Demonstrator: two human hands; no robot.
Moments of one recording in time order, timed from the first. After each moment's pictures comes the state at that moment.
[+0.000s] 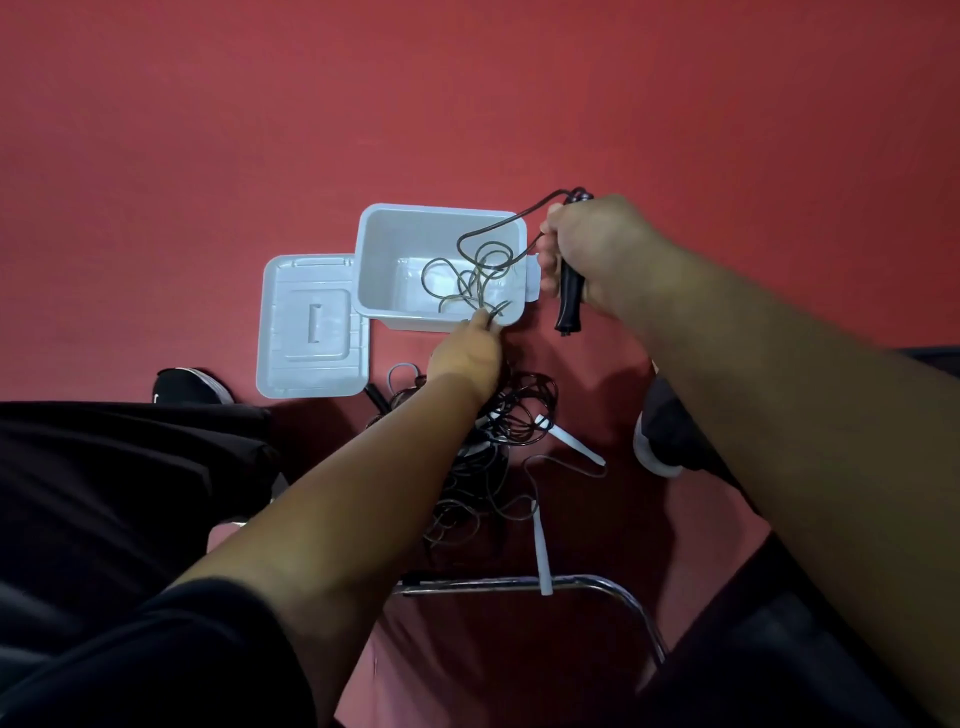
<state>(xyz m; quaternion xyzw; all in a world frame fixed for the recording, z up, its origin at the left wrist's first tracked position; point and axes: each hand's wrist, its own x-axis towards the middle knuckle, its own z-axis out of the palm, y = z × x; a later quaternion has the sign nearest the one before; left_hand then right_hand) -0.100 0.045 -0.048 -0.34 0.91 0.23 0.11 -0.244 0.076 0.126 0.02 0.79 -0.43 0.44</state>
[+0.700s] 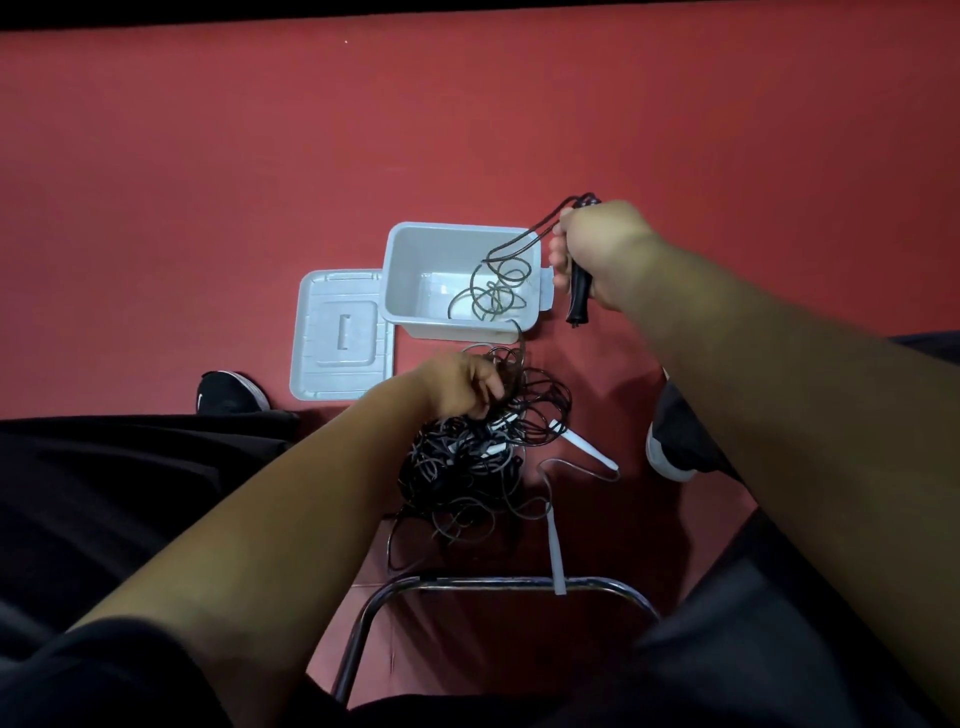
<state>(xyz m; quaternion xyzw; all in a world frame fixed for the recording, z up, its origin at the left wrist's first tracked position) -0.035 0.033 -0.007 -0.32 0.77 0.50 0.22 -0.233 0.086 0.152 -0.02 0.77 -0.45 0.45</state>
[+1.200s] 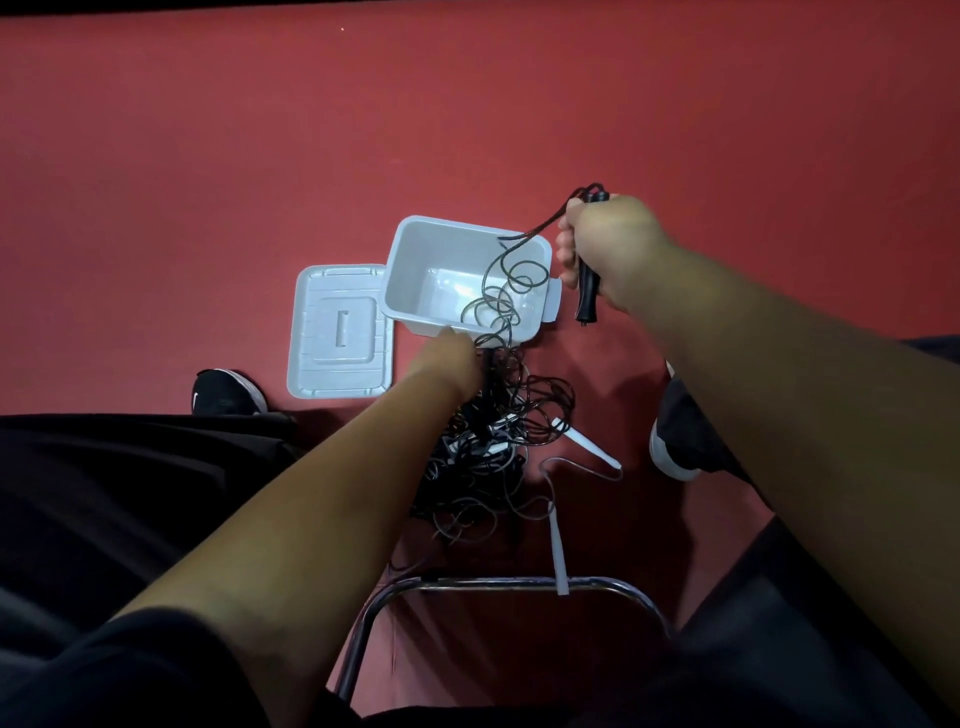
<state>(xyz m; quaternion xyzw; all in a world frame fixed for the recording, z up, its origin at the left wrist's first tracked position) -0.058 0.026 -0.015 -0.40 0.86 0.23 0.21 -0.235 0.081 0.144 -0.01 0.77 -0.46 0.44</state>
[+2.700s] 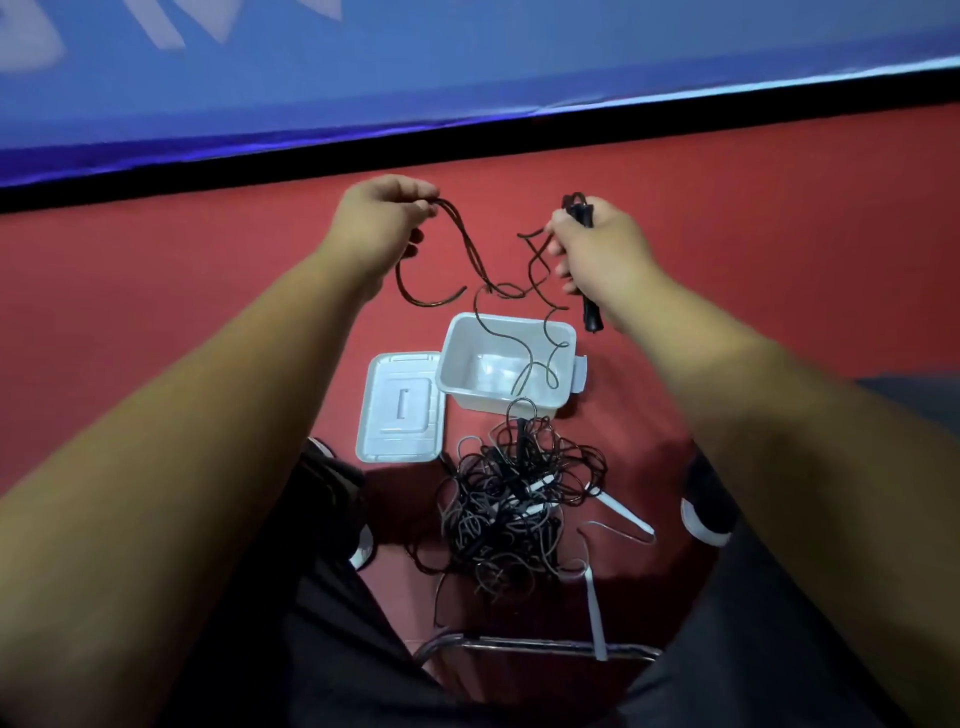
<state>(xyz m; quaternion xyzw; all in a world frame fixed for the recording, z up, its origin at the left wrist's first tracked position) -0.041 -0.073 0.268 -0.44 0.69 0.51 -0.27 -0.213 0.095 0.249 -0.25 0.73 -0.55 0.32</state>
